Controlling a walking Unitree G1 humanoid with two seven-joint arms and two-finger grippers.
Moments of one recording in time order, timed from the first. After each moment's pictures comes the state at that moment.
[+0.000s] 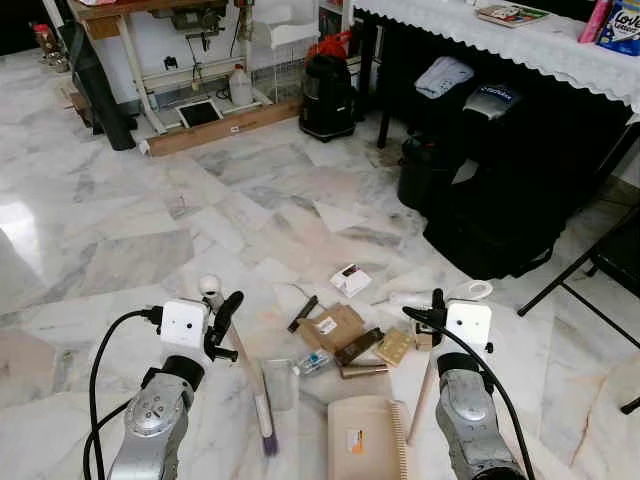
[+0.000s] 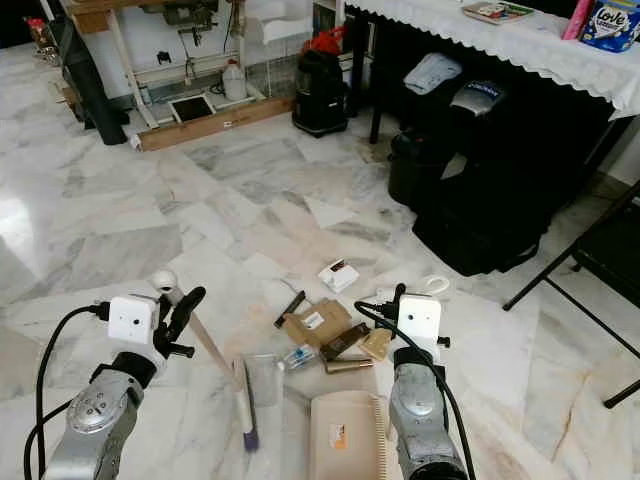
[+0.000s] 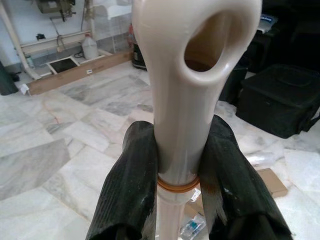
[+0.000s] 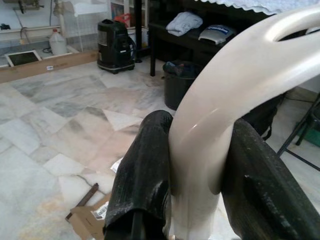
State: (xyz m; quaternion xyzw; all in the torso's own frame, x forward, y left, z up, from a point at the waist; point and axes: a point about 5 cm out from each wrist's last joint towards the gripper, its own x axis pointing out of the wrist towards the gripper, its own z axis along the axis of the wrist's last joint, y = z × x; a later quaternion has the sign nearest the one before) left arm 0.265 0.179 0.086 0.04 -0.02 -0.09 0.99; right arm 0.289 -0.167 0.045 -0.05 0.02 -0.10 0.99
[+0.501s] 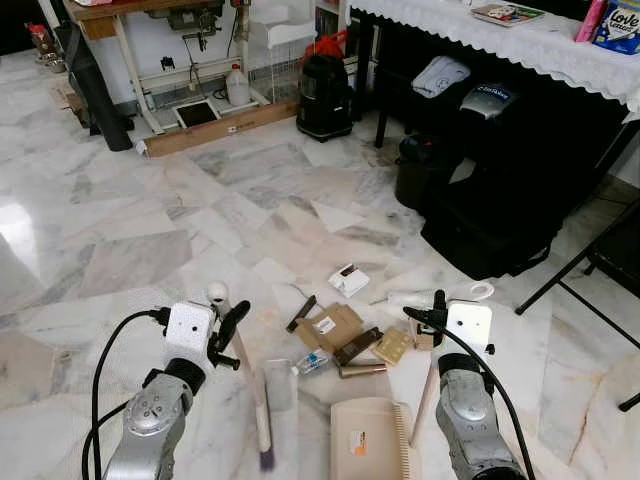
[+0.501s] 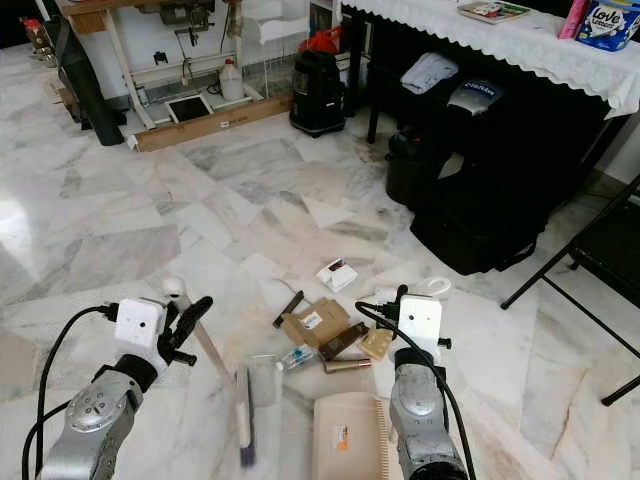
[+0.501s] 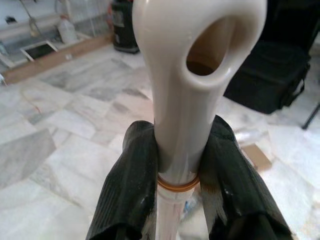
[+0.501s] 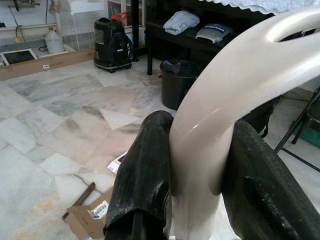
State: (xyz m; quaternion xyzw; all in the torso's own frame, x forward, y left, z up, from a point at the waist) left arm 0.264 0.178 0.077 0.05 0.03 -0.14 0.99; right arm 0.289 -0.167 0.045 -0.06 0.03 -0.10 0.99
